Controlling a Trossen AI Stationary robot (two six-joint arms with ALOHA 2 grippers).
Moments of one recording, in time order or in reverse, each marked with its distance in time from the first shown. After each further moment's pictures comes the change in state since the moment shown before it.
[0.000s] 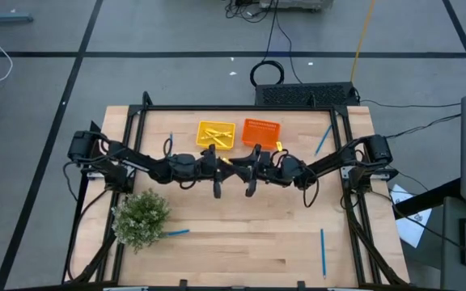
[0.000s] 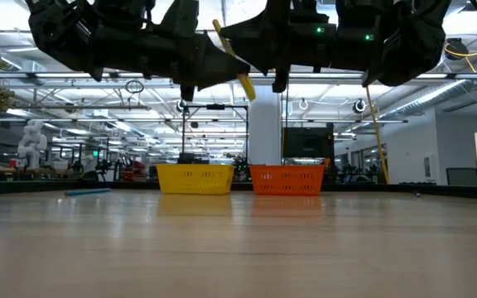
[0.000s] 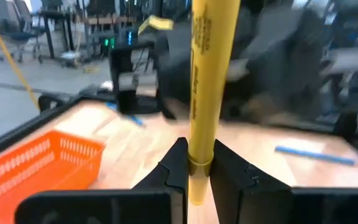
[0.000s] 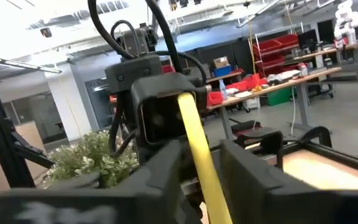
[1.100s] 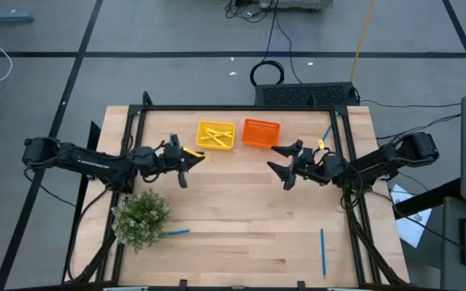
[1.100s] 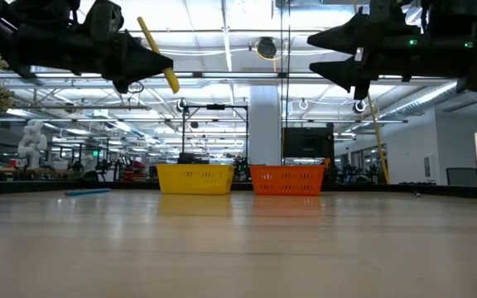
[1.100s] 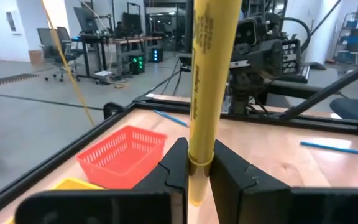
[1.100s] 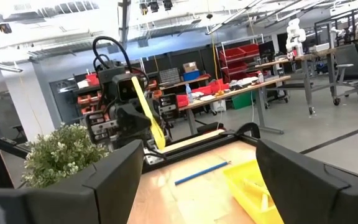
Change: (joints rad) left arm 0.074 -0.583 -0.379 -0.139 -0.034 0.067; right arm 0.002 -0.471 -0.501 0.012 0.133 -0.052
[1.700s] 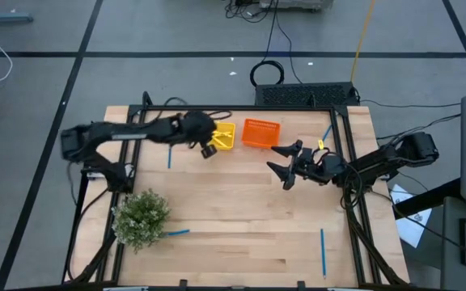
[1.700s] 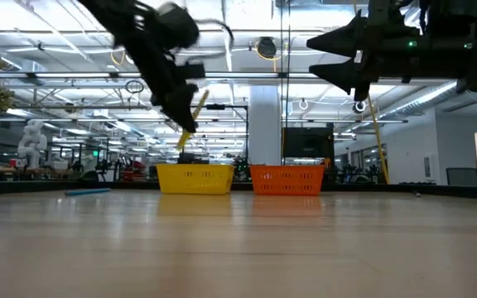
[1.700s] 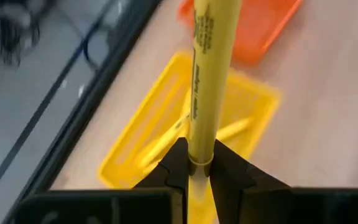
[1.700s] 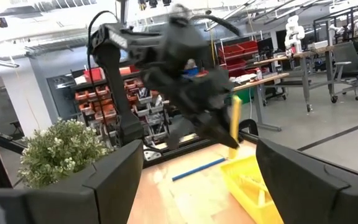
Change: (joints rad) left arm 0.318 0.497 0.777 -1.171 -0.063 0.085; right arm -0.006 0.000 0.000 -0.019 0.000 0.000
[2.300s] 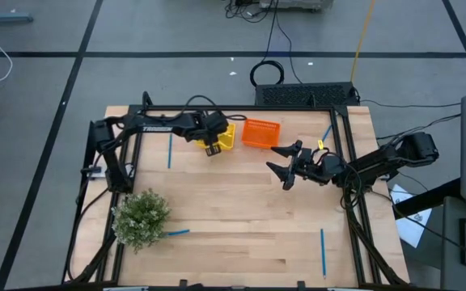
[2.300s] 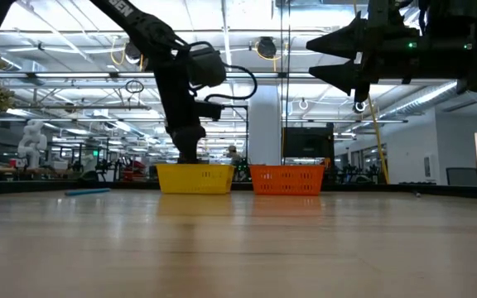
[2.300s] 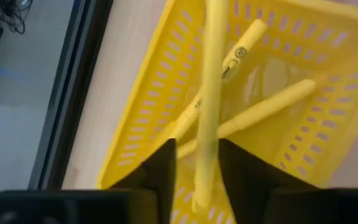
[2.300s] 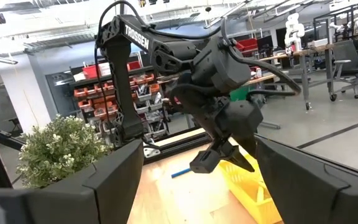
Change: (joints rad) left arm 0.048 0.287 0.188 -0.160 -0.072 0.124; right arm 0.000 0.000 0.000 -0.013 0.000 0.000
